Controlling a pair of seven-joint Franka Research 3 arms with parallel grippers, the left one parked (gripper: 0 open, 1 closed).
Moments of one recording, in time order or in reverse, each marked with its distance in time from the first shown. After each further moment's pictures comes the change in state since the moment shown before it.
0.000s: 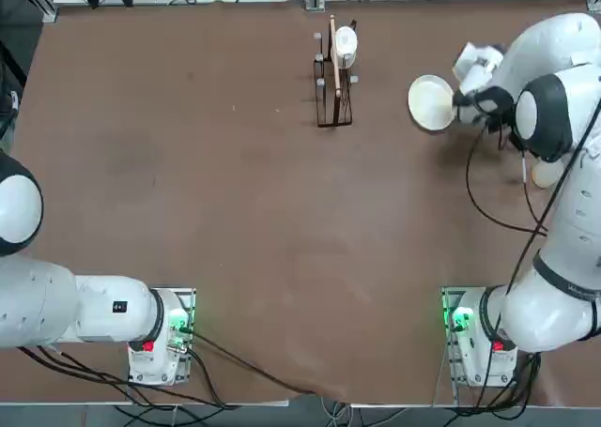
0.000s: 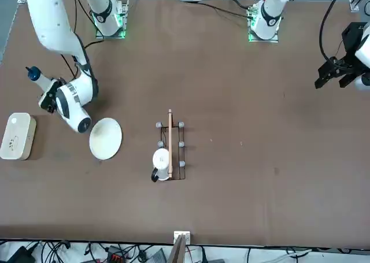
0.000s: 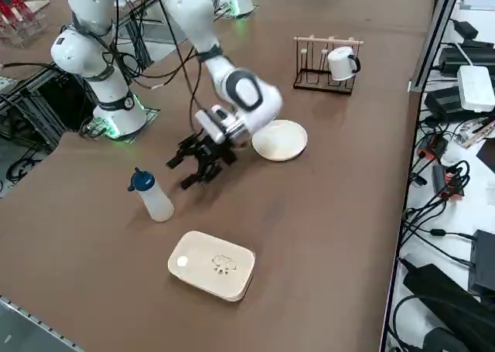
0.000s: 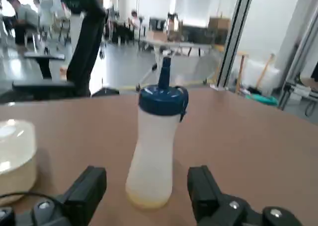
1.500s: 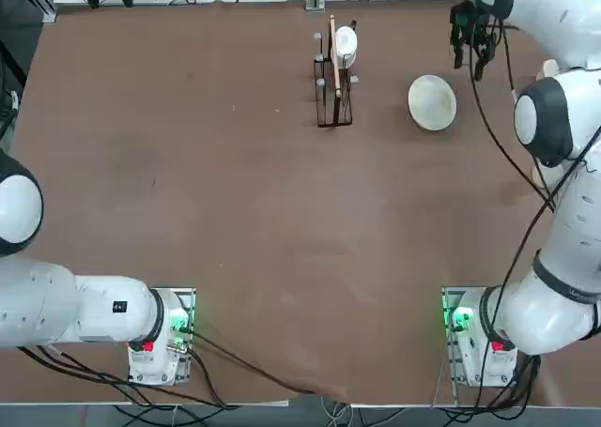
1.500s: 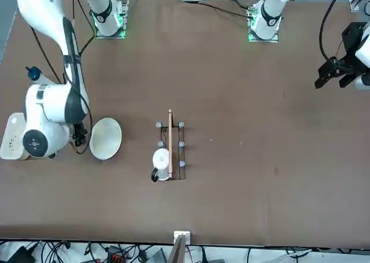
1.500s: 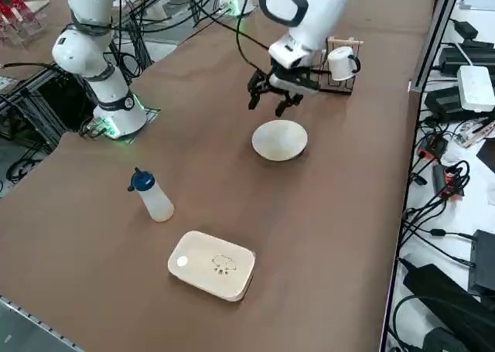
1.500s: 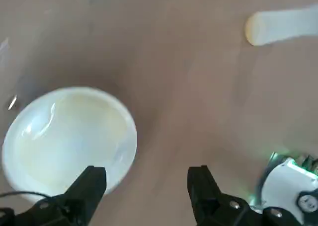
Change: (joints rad) arm 0.027 -0.022 -0.008 0.542 0.788 -0.104 -1.401
